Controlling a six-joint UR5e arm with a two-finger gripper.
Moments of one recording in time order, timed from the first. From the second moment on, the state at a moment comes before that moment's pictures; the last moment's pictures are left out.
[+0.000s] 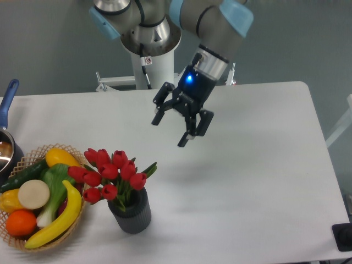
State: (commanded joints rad) arm 2.70 -1.66 -1.99 -0.89 0.52 1.48
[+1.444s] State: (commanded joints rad) arm 2.58 -1.88 -1.86 -0.80 0.46 1.39
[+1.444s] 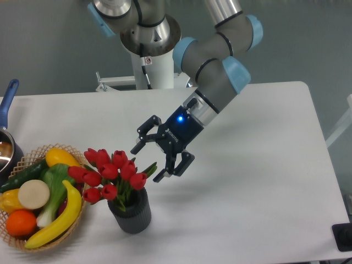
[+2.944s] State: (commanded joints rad) arm 2.49 -1.97 -1.78 -0.72 0.49 1.31
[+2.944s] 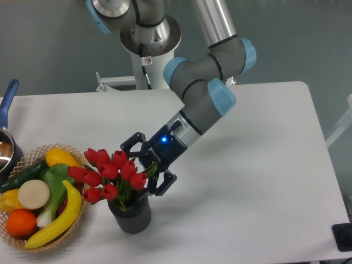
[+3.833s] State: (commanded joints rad) arm 2.47 -1.98 -1.78 -0.69 0.52 1.31
